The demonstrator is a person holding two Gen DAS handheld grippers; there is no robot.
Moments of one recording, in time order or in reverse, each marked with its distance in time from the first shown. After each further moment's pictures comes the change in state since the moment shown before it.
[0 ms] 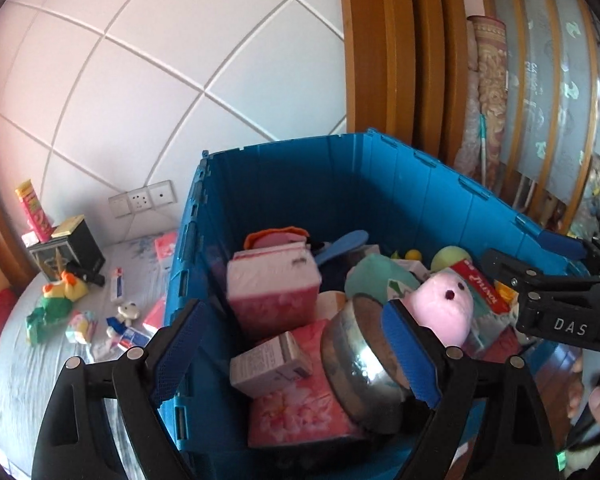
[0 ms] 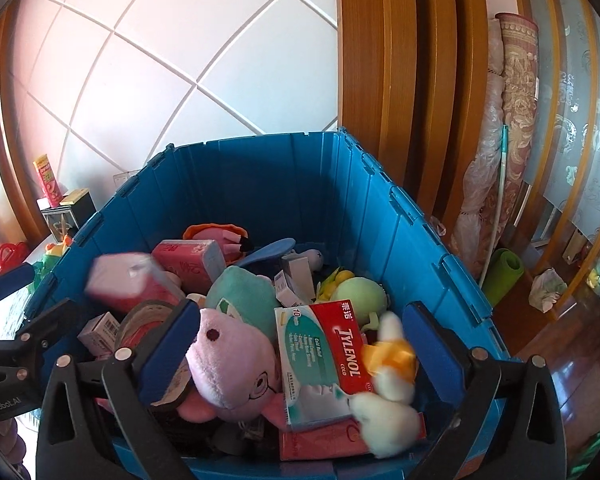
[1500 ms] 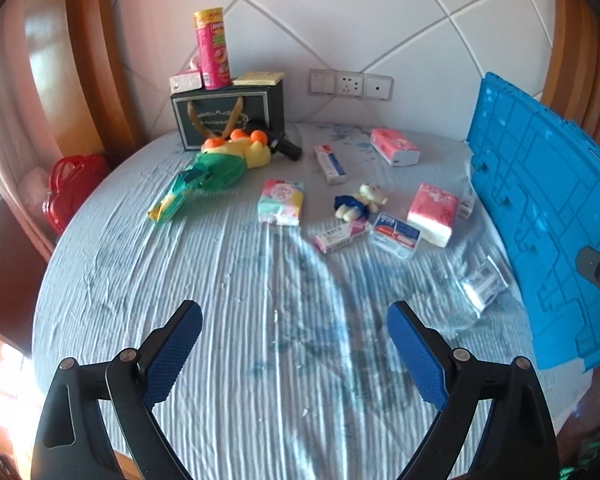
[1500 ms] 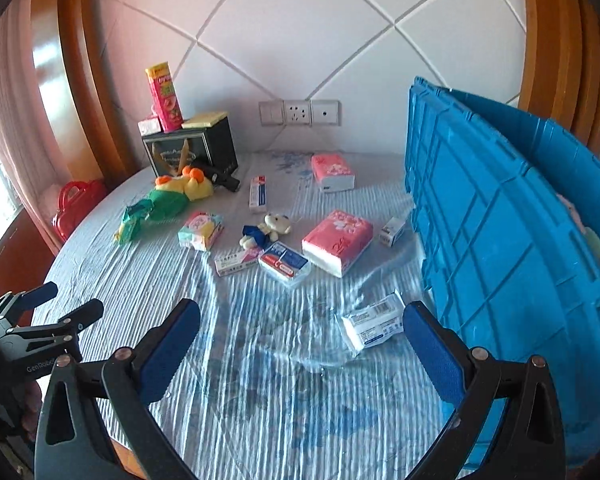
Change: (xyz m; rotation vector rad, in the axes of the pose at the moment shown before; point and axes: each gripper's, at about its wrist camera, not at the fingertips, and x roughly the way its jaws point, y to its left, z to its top) left arm 0.005 0.442 -0.175 -0.280 0.252 0.231; right arm 0.042 0.395 -0.062 -0.130 0.177 0.218
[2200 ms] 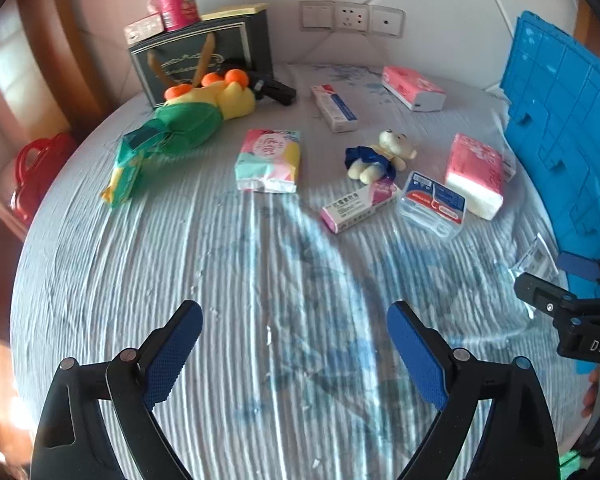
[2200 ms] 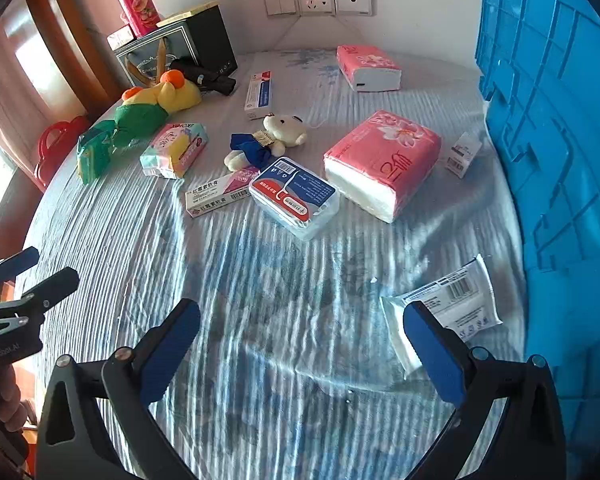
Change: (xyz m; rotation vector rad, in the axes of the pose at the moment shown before) left arm 0.134 -0.014 0.025 0.084 0.182 -0.002; right arm 0.182 0.001 -0.007 0.018 0.293 0.094
